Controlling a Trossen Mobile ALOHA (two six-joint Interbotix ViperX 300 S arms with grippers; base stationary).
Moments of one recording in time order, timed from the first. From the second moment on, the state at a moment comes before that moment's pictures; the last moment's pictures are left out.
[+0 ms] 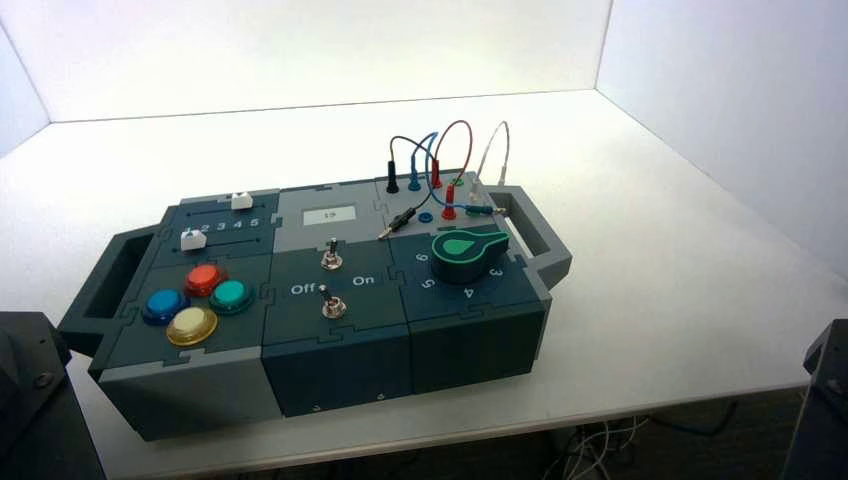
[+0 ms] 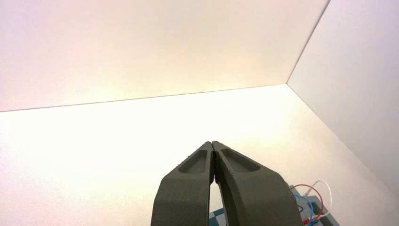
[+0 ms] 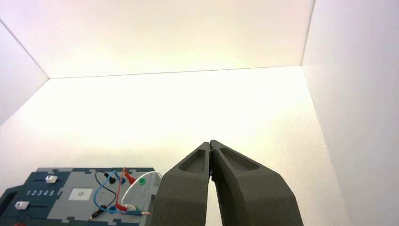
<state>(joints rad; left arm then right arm) -0.25 -1.28 1.00 0.01 0.62 -0.17 0.23 -1.18 1.09 0.18 0.48 -0.03</state>
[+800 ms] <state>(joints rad) -0.25 -1.28 1.00 0.01 0.66 -0.17 0.31 -1.08 1.08 0.22 0.62 -0.03</state>
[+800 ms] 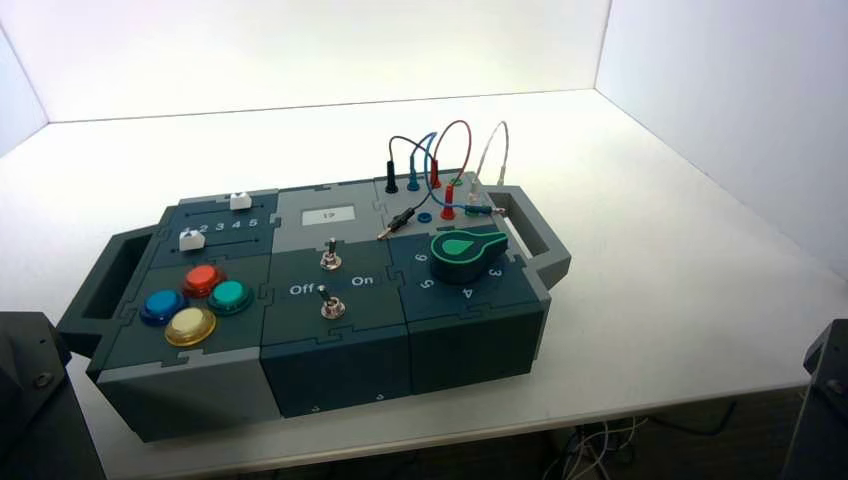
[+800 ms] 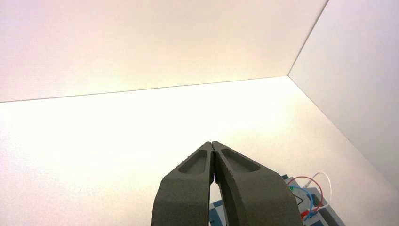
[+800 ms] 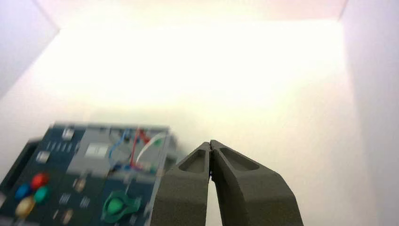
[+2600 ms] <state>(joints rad) -0.25 -1.28 1.01 0.00 0.67 -0.17 0.61 -0.18 0.83 0.42 0.79 -0.06</state>
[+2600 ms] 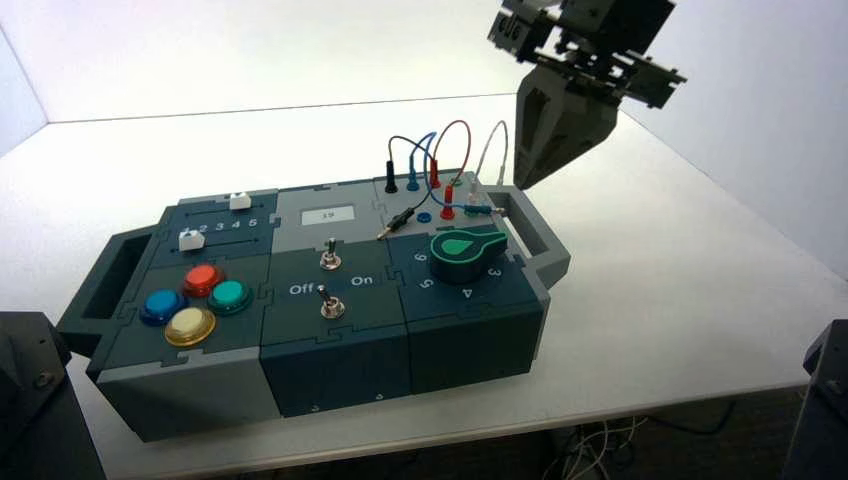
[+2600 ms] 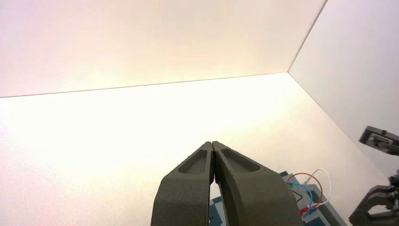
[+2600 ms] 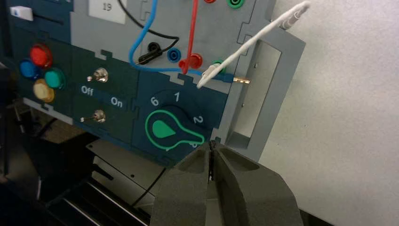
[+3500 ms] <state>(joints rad) -0.25 -1.22 1.01 0.00 0.63 -0.17 0.65 -0.05 0.79 0.44 0.80 -0.08</state>
